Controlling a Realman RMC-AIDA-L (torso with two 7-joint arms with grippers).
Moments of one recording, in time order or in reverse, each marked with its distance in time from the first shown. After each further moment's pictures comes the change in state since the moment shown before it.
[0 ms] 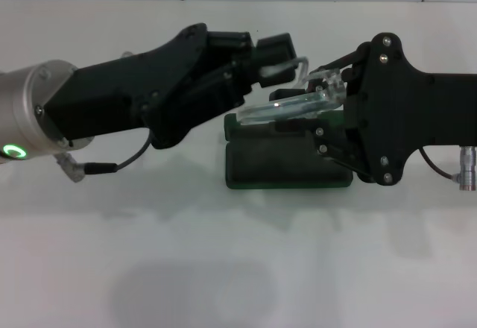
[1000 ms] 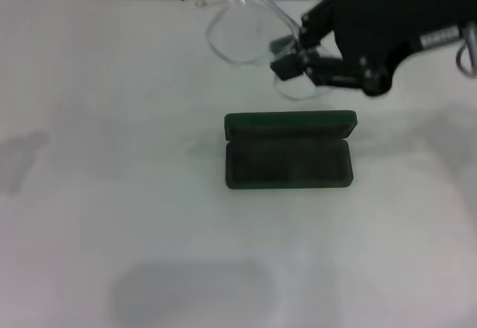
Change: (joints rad) left arm 0.390 0.101 -0.472 0.028 -0.008 -0.069 0.023; right arm 0.208 -0.035 0.194 -0.609 -0.636 0.019 1.197
